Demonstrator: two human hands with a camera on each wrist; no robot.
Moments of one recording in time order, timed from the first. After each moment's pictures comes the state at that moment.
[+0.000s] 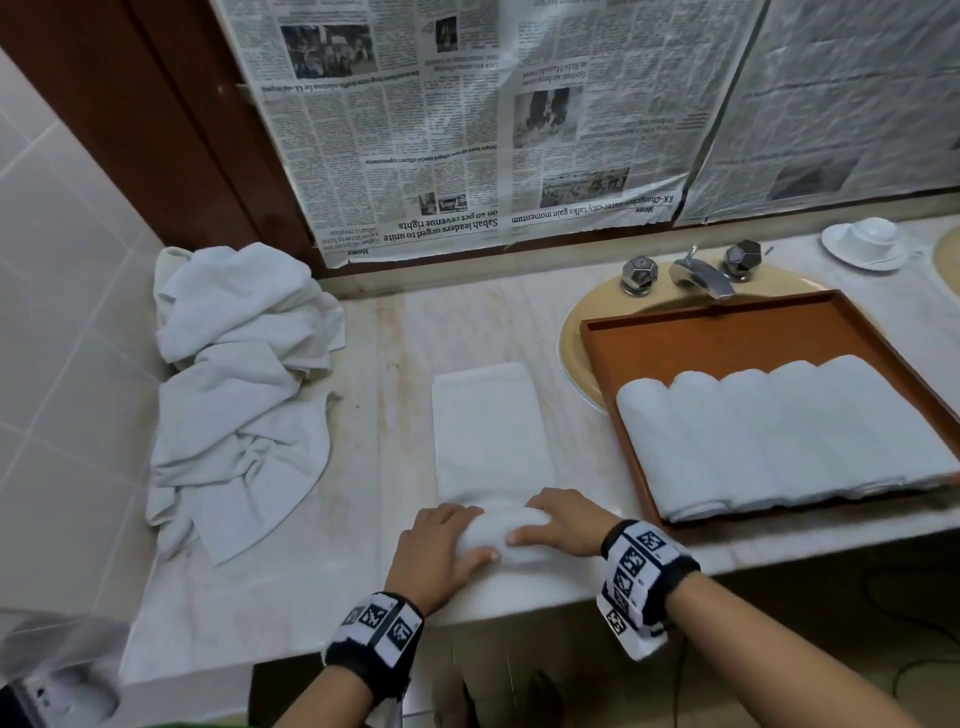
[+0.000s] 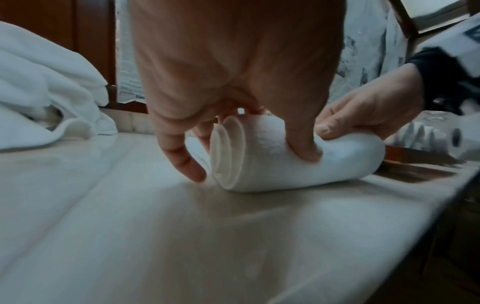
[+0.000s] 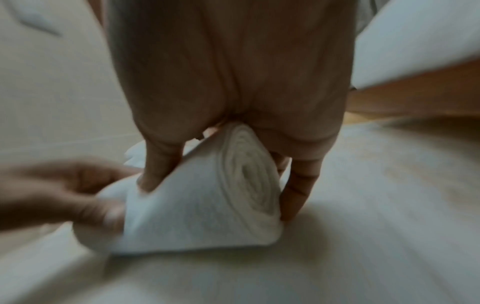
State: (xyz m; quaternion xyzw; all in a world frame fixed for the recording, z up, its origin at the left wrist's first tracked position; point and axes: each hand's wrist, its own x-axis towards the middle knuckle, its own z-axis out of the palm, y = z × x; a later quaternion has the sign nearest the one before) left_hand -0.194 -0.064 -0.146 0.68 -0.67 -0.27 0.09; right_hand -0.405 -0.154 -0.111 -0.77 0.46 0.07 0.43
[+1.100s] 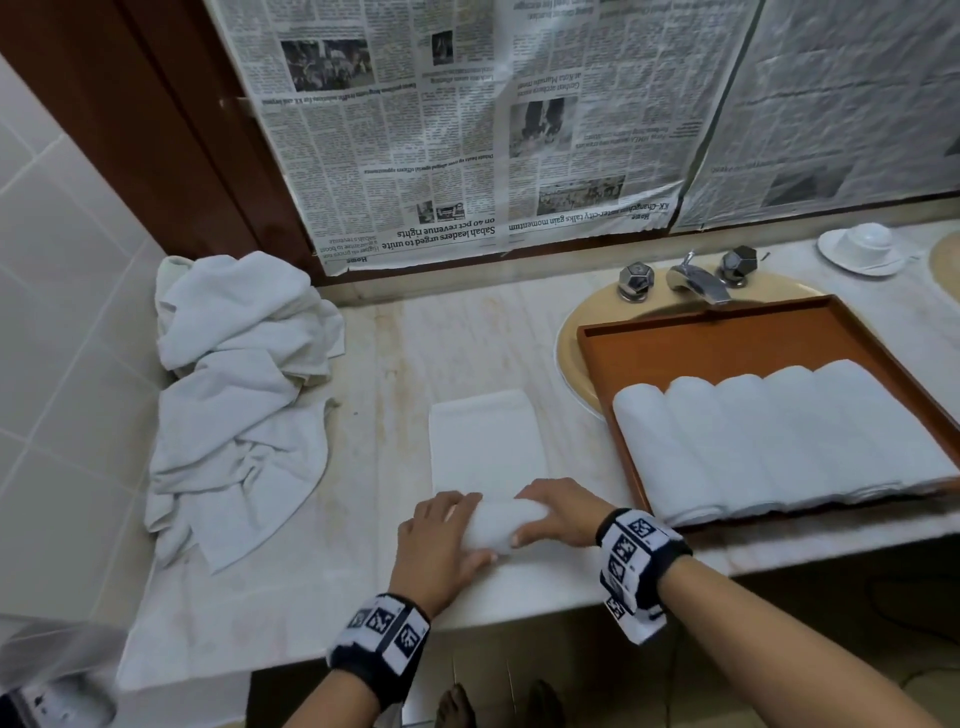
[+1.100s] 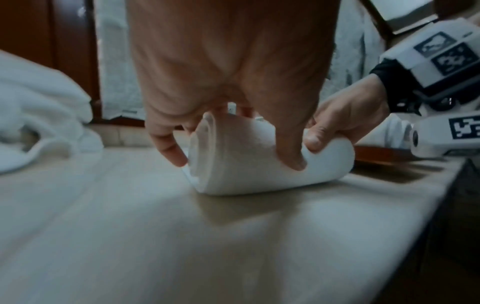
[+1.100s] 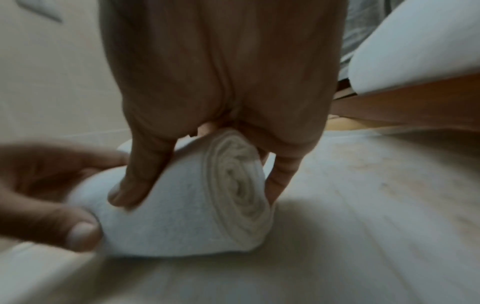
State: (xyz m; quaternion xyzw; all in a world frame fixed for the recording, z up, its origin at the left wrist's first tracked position) left_hand -0.203 -0.068 -0.134 0.70 -0.68 -0.21 0.04; right_hand -0.408 -0.170 -0.107 -0.79 0.43 0.05 0.44
